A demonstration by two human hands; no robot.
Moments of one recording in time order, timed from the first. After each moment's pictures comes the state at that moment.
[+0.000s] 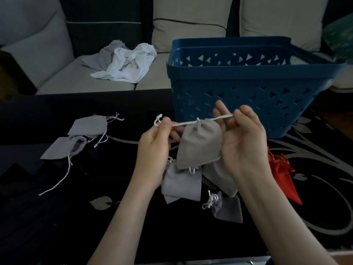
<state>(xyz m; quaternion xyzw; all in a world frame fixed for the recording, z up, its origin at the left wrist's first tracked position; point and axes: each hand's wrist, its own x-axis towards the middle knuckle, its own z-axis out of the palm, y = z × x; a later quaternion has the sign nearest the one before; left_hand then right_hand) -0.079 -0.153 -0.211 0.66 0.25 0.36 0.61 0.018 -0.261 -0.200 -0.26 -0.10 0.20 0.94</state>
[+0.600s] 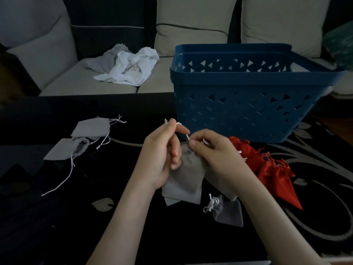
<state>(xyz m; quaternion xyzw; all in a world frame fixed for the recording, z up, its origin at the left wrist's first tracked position) -0.080 -0.152 -0.205 0.54 0.15 0.26 0.79 0.011 -0.253 -0.224 -0.67 -0.36 0.18 0.62</state>
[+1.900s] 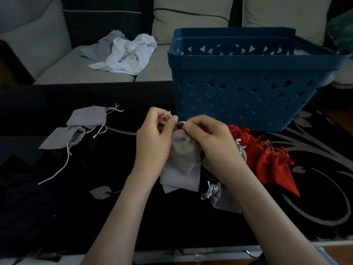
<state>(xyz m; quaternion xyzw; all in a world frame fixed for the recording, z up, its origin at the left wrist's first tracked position) -0.081 -0.146 -0.221 0.77 0.22 0.40 0.45 -0.003 -0.245 -0.221 -0.63 -0.32 0.19 0.68</state>
